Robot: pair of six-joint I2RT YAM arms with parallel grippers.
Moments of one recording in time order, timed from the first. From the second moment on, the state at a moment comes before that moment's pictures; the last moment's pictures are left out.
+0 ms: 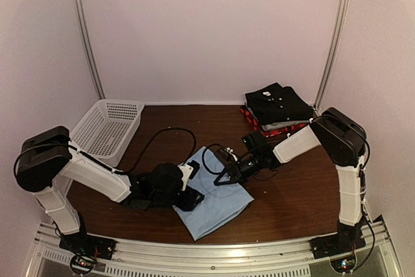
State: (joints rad) left arm -1.08 1.70 0.64 0.36 -0.12 -0.43; right arm 0.65 2.10 1.08 0.17 -0.98 0.49
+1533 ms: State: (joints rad) left arm -0.98 1.40 0.79 -0.17 -0.55 -0.47; right arm 0.94 1.89 1.61 -1.24 0.55 0.37
